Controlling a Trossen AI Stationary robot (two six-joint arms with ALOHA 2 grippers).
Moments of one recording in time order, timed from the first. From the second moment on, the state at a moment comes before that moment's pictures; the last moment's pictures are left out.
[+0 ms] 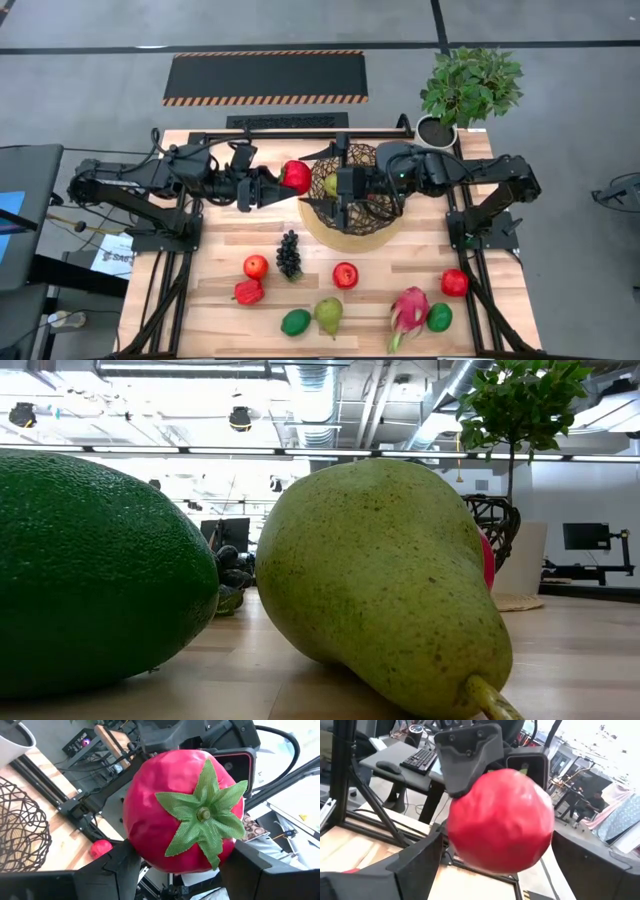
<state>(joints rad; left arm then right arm) -0.13 1.15 1.31 -0.16 -0.08 -0.95 0.14 1.59 1.80 -0.27 0.22 -0.45</state>
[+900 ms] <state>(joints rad) -0.13 1.15 1.31 -0.20 -0.12 -0.99 0.13 1.61 1.80 -0.26 0.24 -0.47</state>
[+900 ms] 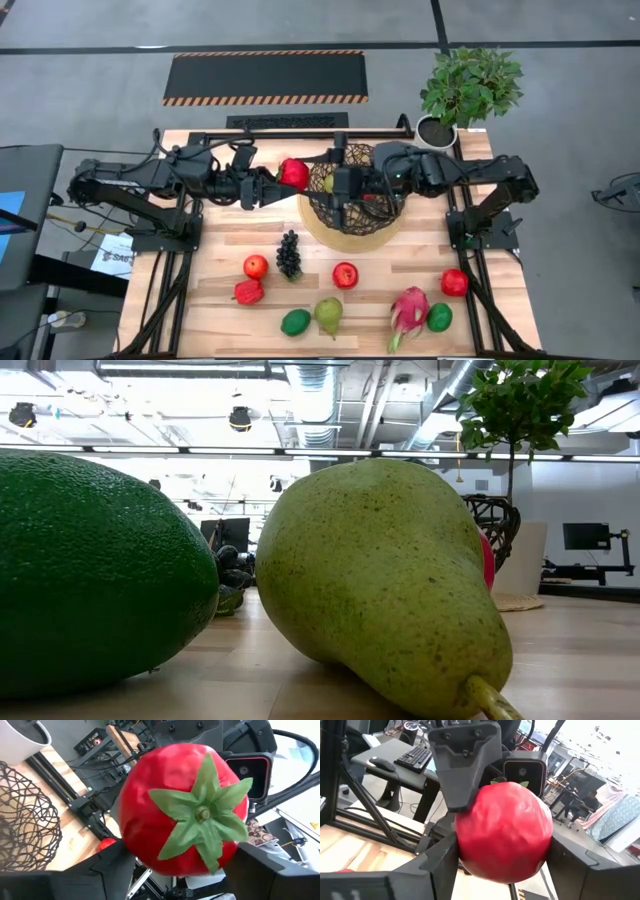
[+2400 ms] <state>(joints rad) -0.07 1.11 1.31 -0.70 -0.23 -0.89 -0.21 1.46 1.20 -1.07 0.13 0.35</state>
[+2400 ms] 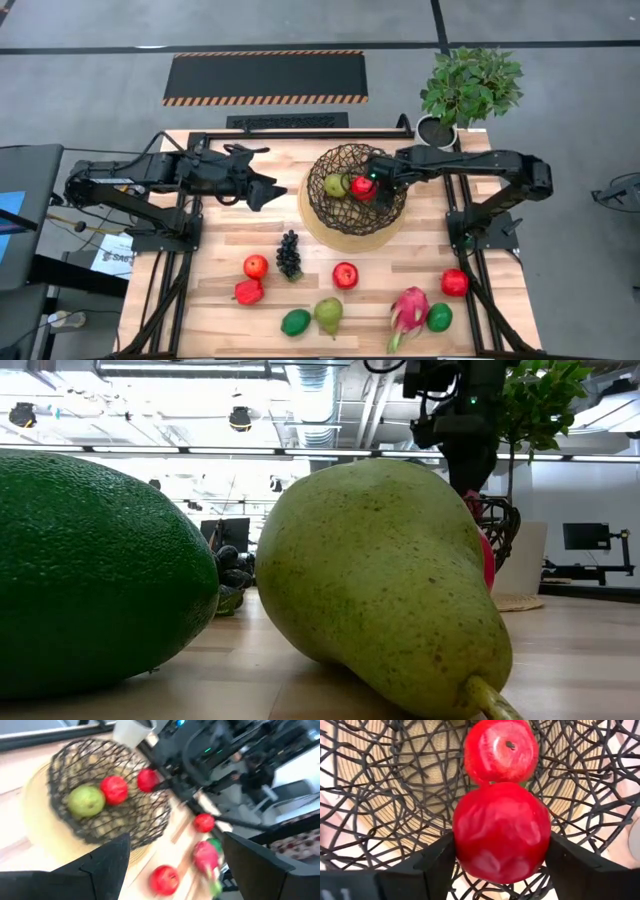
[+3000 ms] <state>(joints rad) -0.22 1.11 1.23 -1.12 -0.14 -1.13 -0.21 1.46 1.20 -1.07 0.13 0.34</state>
